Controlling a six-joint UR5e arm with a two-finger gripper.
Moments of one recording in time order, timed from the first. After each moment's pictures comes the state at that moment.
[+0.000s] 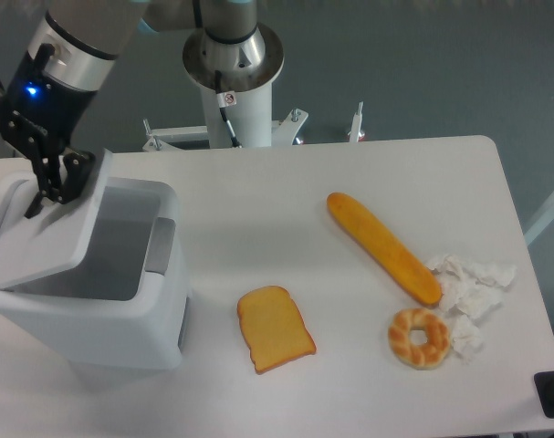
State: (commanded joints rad) arm 2.17 -1.66 -1.57 -1.02 0.88 0.47
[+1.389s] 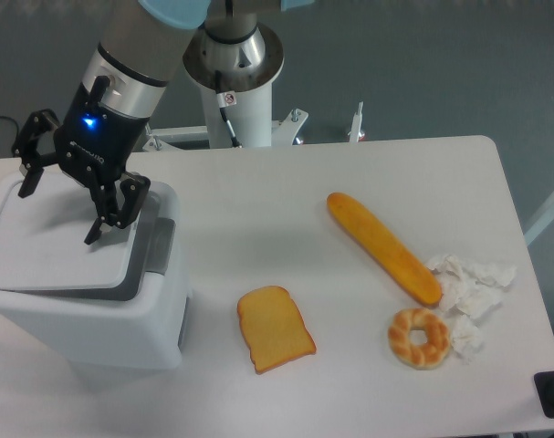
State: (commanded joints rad) arm 2.23 -1.67 -1.58 -1.02 0.92 0.54
